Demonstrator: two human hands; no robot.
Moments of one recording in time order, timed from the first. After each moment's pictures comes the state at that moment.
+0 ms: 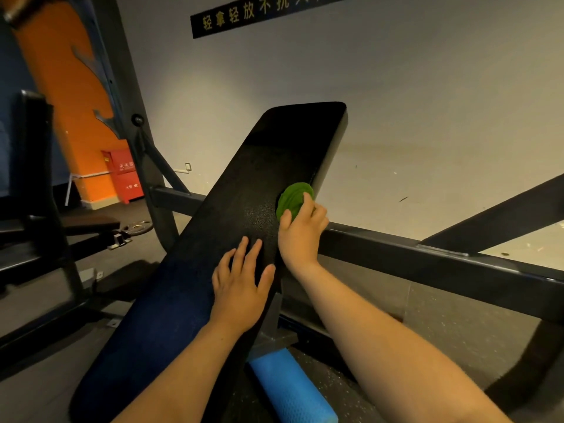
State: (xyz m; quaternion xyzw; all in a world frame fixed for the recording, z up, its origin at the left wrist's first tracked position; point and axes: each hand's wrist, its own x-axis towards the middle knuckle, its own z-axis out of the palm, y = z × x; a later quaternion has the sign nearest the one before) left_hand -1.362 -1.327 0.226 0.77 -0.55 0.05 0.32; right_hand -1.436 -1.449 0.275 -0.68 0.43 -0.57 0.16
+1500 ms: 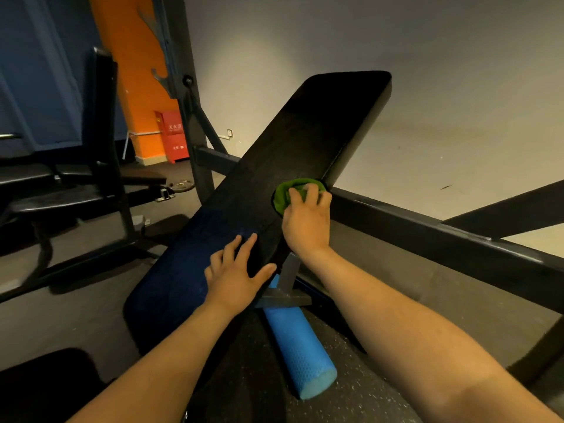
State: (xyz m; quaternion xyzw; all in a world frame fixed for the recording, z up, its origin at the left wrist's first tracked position) left_hand -1.378 -1.248 0.204 0.86 -0.44 -0.01 0.26; right_hand -1.458 -1.401 0.256 -0.84 0.38 -0.39 -0.05
